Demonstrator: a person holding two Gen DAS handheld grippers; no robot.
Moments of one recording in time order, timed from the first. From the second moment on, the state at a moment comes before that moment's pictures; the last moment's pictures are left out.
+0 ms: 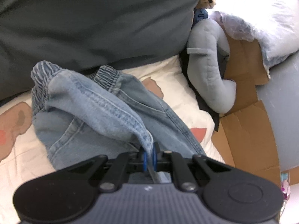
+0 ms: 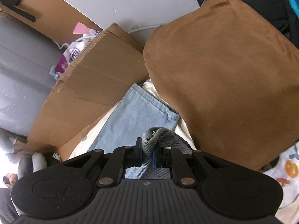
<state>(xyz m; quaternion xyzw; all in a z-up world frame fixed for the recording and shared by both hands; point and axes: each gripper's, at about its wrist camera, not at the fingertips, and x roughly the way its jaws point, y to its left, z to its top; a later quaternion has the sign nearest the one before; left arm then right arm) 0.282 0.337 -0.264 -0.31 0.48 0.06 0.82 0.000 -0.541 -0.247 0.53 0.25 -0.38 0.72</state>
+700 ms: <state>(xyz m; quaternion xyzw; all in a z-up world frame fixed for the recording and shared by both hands) 0.366 0.318 -0.331 -0.33 0.47 0.06 0.81 0.129 -0.626 -0.307 0.48 0.27 -0.41 0.73</state>
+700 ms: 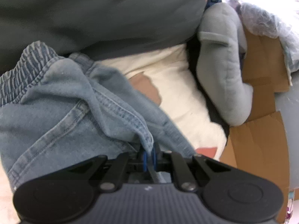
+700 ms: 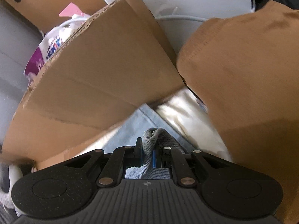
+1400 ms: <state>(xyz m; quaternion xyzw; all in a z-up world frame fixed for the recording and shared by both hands) 0.409 0.297 -0.350 -0.33 0.49 0.06 0.81 0.170 -0.661 -0.343 0.54 0.22 -0.45 0.68</state>
